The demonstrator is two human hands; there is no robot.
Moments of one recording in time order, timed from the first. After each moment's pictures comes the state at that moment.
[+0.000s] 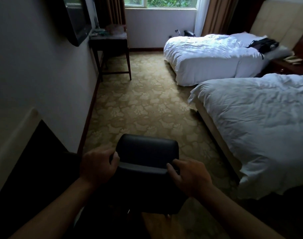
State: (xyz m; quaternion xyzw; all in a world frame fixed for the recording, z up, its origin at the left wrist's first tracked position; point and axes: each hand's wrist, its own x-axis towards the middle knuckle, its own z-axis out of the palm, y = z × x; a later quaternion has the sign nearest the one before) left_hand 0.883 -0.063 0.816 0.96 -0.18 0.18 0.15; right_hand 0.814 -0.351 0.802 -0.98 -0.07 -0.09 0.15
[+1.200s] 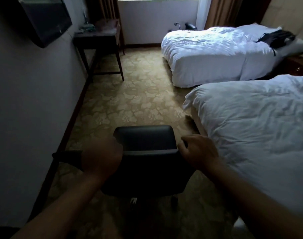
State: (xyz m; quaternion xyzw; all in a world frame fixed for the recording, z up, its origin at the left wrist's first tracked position) left_hand 1.106 -0.354 0.805 0.97 -0.06 0.18 0.13; right_hand 1.092 -0.643 0.801 -0.98 -0.05 -0.11 0.17
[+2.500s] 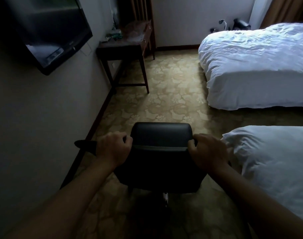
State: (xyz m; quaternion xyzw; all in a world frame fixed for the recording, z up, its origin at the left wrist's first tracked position) left_hand 1.631 -0.439 0.822 0.99 0.03 0.11 0.12; right_hand 1.642 -0.727 0.783 -0.96 -0.06 -0.11 0.24
